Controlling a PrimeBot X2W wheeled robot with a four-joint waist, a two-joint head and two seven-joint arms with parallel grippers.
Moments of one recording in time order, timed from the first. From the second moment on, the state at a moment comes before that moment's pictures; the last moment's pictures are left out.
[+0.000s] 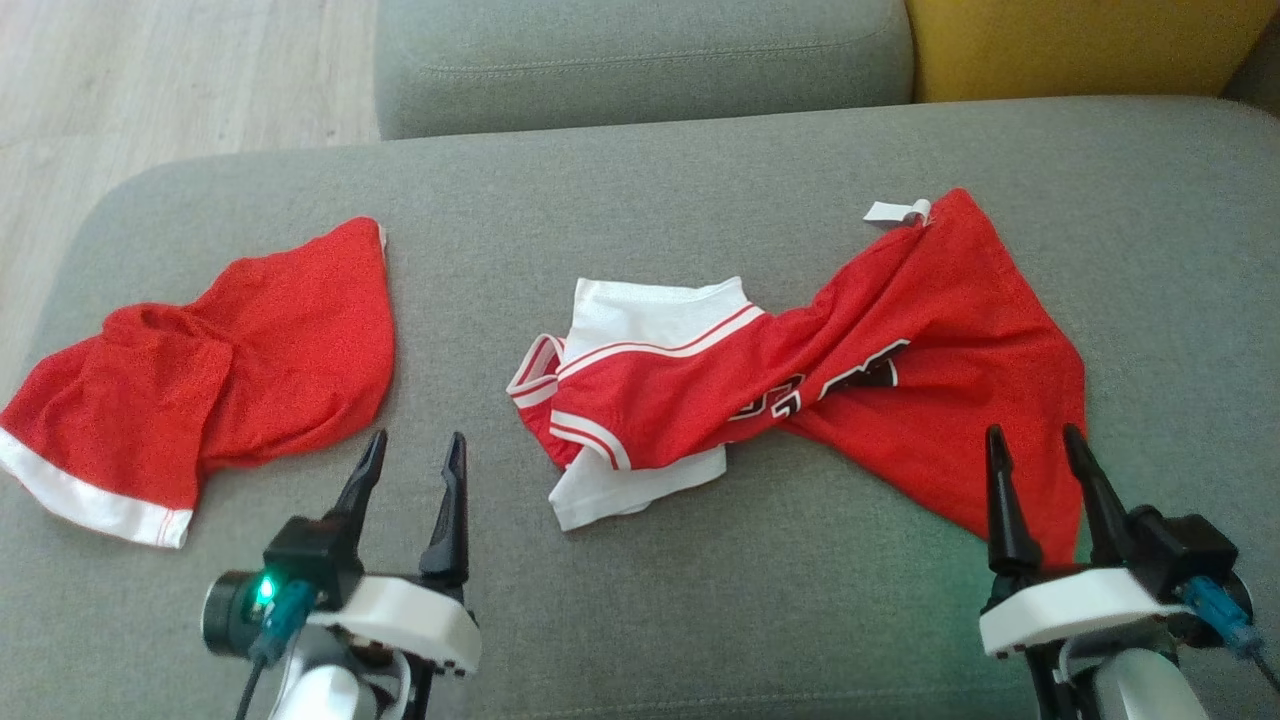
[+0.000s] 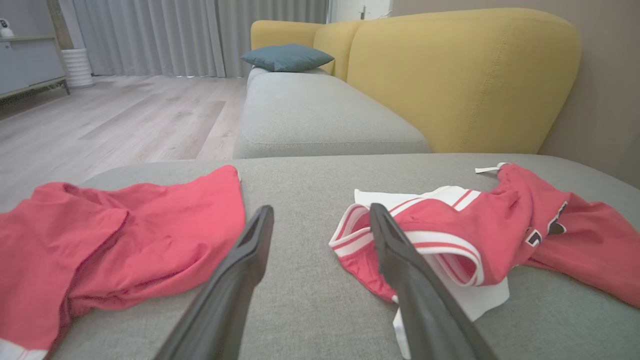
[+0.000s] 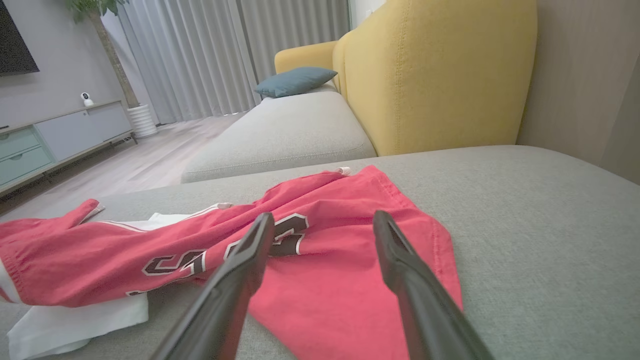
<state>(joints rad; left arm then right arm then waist) -0.04 0.14 -0.35 0.20 -0.25 0.13 -0.26 -0.03 -0.04 -0.01 0.32 0.15 0.12 -0.24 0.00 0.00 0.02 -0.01</state>
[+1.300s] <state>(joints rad) -0.16 0.05 -0.47 0.53 -0.48 -0.06 -0.09 -0.06 -0.04 0.00 0.31 0.15 0.12 -0.24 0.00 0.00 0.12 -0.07</state>
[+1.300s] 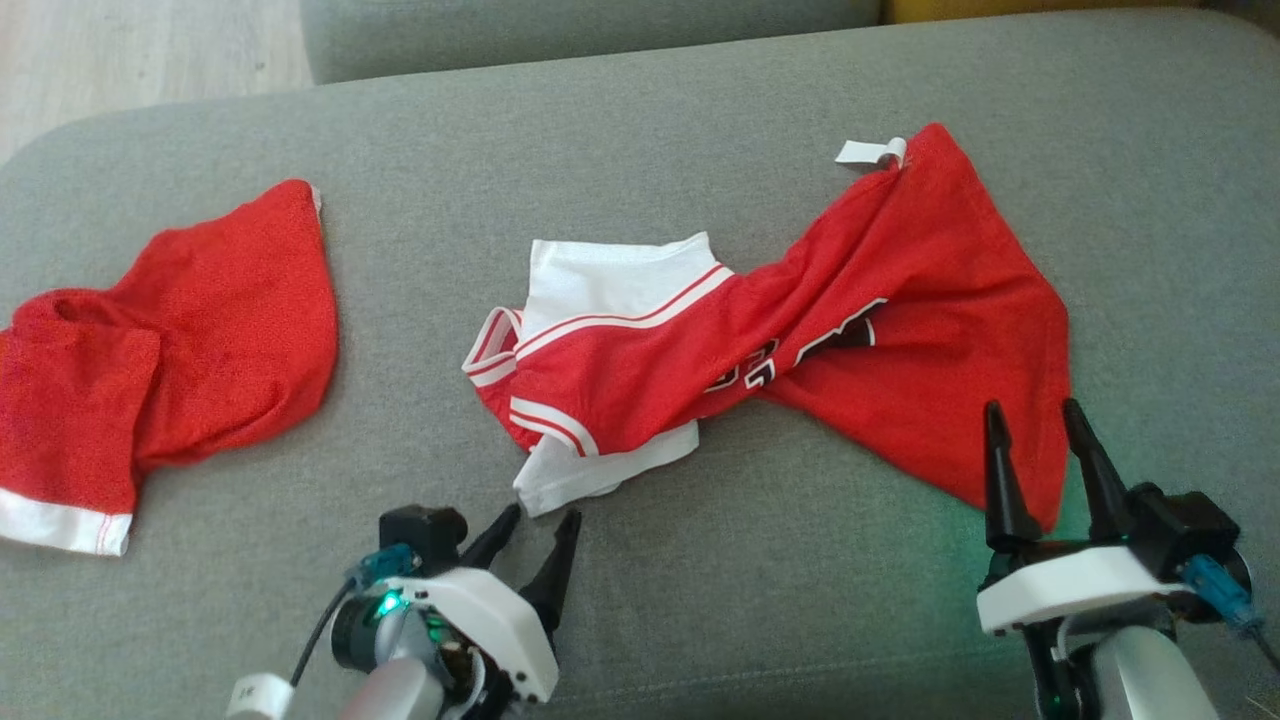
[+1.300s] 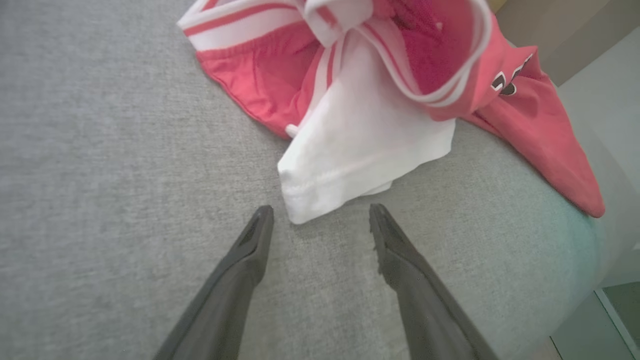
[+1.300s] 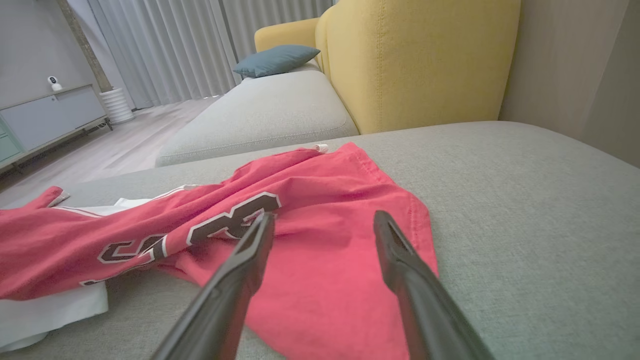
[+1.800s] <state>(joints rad) -0.20 0.05 -0.49 0.56 -0.51 -0.06 -0.11 -0.07 -0.04 0.00 0.32 0.15 0.12 -0.24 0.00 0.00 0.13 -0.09</state>
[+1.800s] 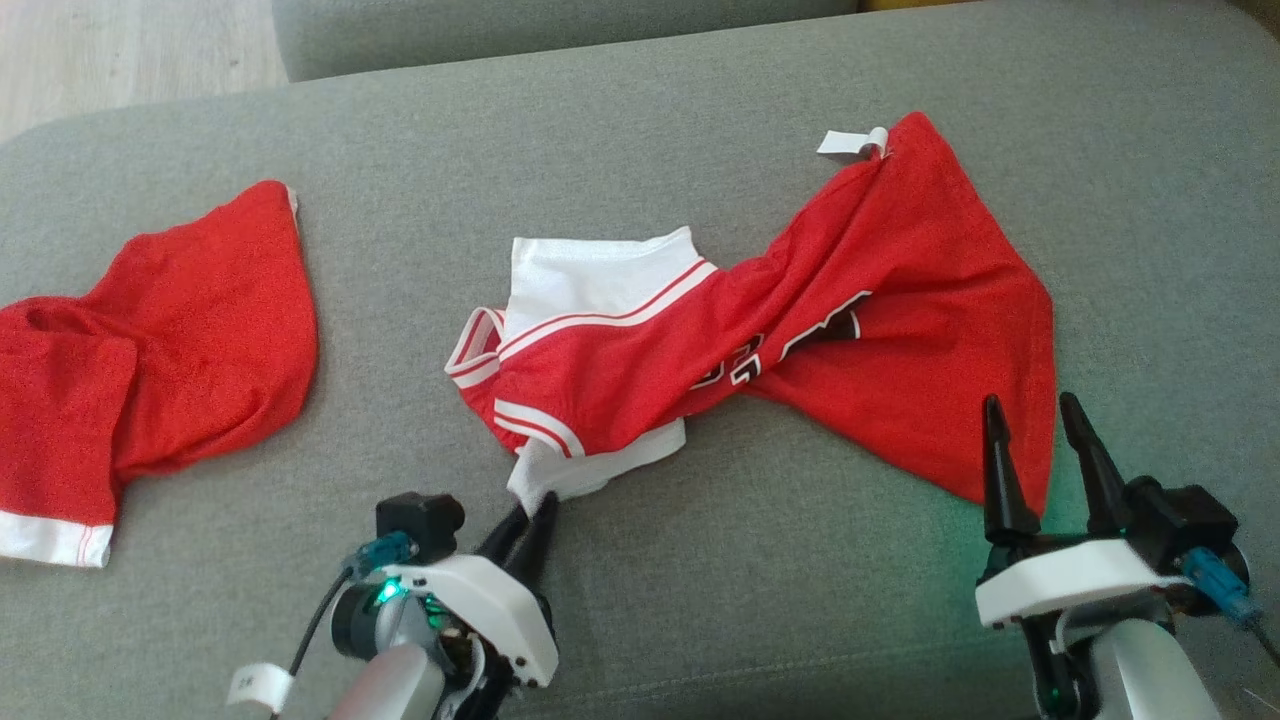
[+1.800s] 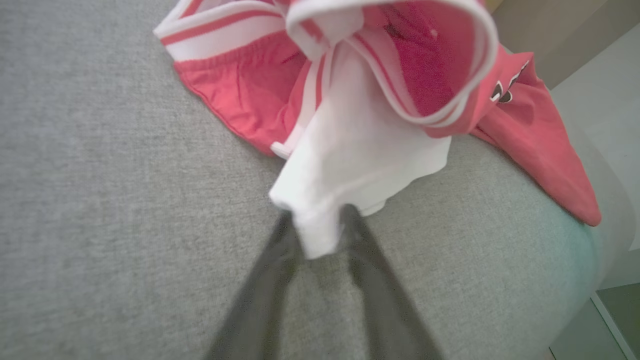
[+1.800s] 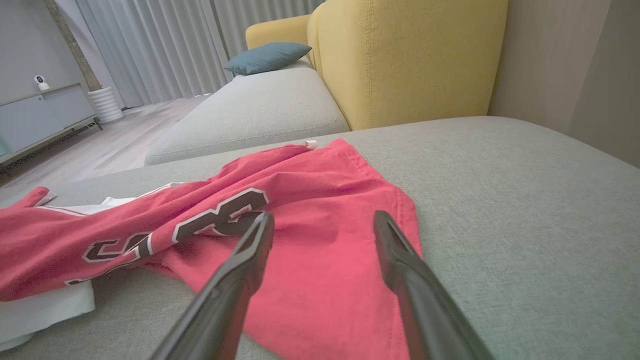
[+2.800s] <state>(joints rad) -0.14 0.09 -0.36 0.32 -0.61 0.03 -0.18 -0.02 -0.04 -0.09 0.46 0.14 0.12 -0.17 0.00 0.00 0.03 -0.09</state>
